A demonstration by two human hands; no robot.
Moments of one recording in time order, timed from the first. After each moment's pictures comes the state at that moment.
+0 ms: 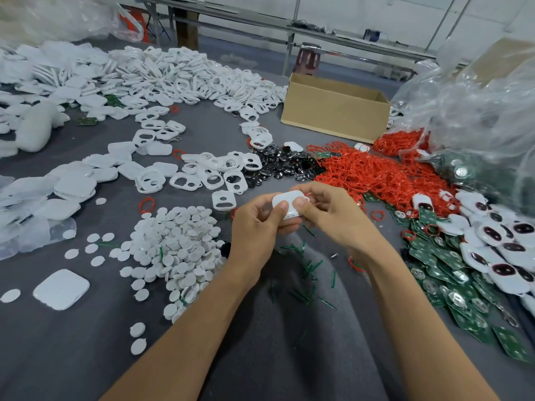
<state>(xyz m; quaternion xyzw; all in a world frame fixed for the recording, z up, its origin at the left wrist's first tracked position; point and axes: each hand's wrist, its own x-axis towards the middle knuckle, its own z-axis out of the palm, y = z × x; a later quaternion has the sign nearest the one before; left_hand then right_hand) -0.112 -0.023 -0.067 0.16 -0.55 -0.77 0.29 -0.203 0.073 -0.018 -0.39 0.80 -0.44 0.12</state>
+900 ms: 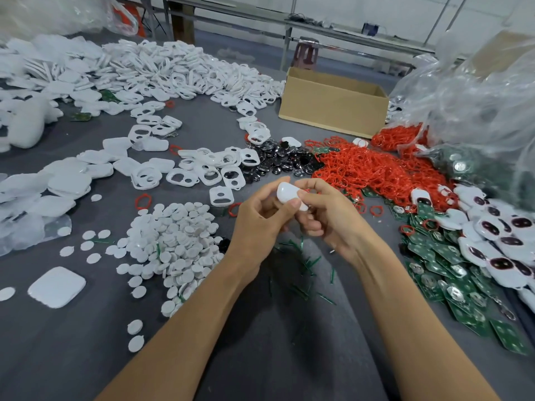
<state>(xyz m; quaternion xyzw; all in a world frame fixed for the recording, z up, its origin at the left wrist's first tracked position) -0.111 -0.024 -0.065 0.10 -0.59 -0.75 0.28 -0.199 0.067 -0.025 -0.21 0.64 -0.65 0.34</state>
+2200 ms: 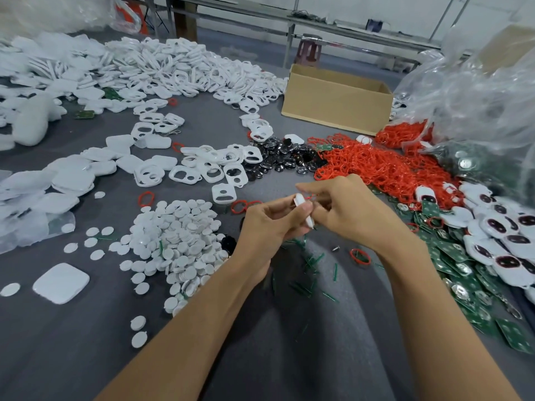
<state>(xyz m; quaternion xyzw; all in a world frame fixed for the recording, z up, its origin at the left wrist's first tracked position) -0.113 -0.017 -0.067 0.13 -0.51 -0.82 0.19 -0.205 0.086 0.004 -0.52 0.83 -0.18 -0.02</state>
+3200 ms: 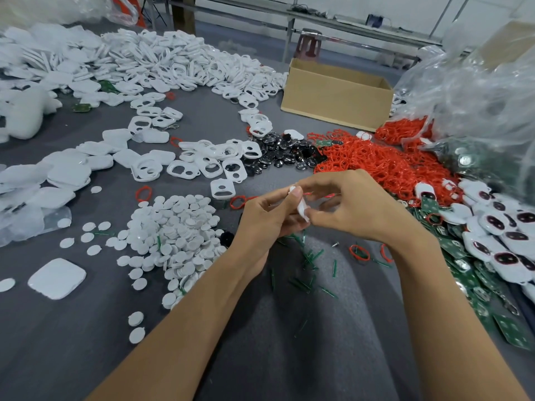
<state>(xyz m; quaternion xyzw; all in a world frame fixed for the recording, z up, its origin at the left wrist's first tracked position) -0.114 -0.021 -0.065 0.16 -0.51 -0.83 0.18 -0.200 0.093 0.016 -0.52 0.82 -0.24 0.06</state>
